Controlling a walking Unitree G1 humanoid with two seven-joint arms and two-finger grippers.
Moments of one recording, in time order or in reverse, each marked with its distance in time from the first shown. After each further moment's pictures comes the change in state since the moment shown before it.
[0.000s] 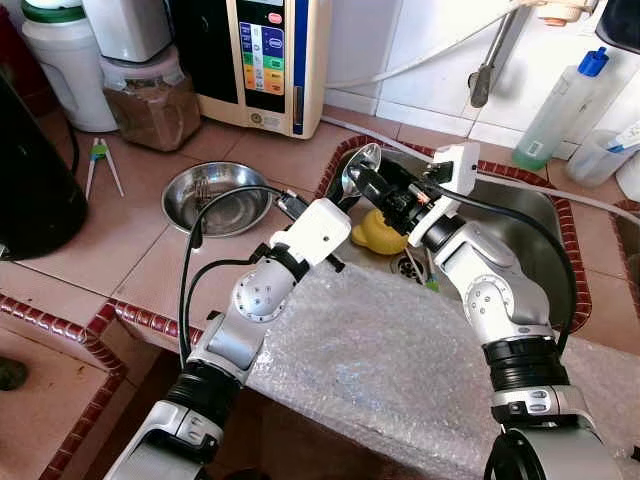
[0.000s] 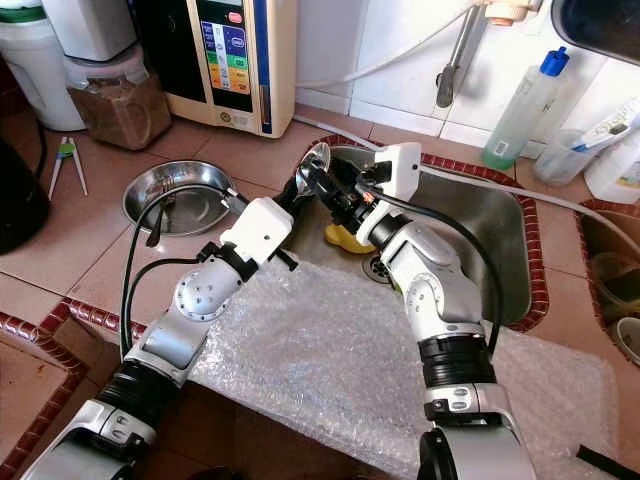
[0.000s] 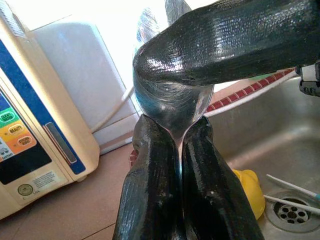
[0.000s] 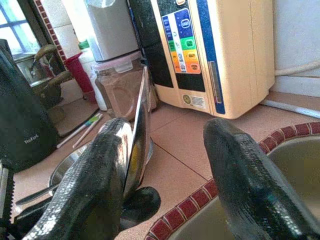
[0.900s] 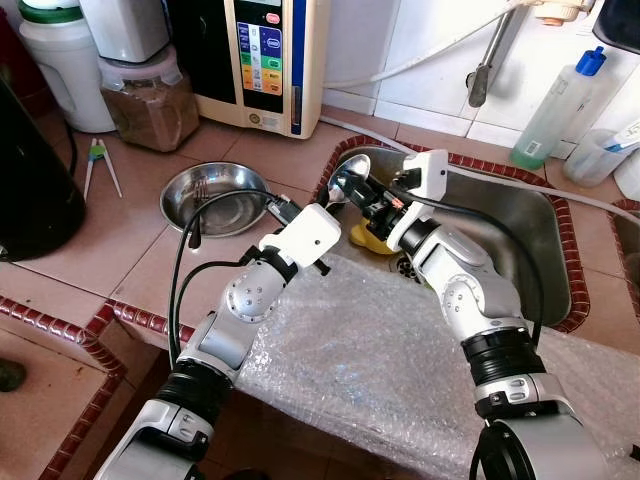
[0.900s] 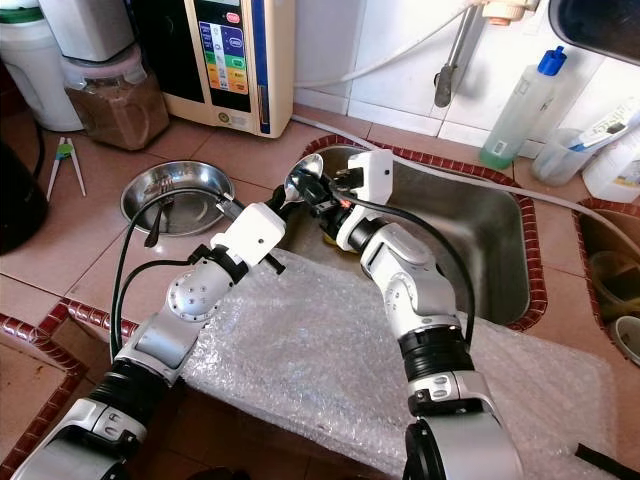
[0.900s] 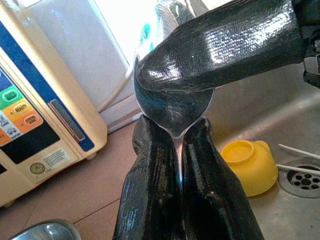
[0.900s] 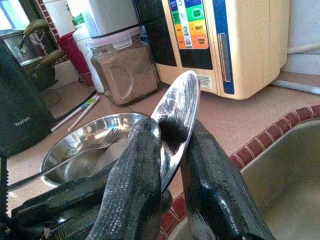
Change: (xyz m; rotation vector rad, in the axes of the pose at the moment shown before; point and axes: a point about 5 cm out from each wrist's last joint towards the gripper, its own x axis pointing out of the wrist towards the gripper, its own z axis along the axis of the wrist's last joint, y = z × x) left arm -0.006 0.006 -0.016 0.062 0.083 -0.012; right arm 0.017 0.006 -0.022 -0.013 0.070 -0.021
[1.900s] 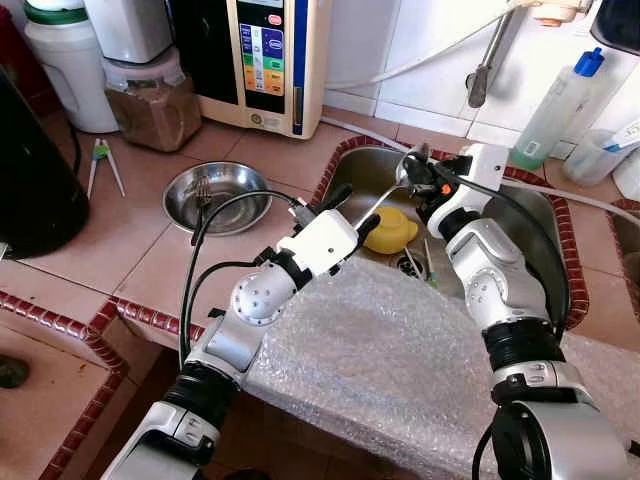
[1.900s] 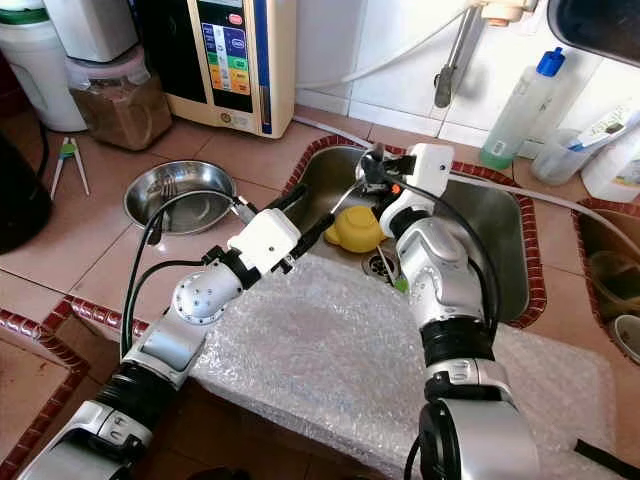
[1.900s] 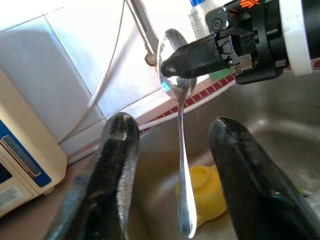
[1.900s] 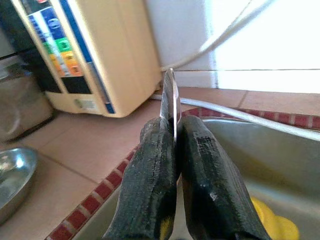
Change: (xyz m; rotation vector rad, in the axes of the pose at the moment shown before) left arm 0.002 -0.013 0.015 -0.059 -0.096 -0.137; right arm -0.023 -0.055 0.018 -0.022 -0.086 -0.423
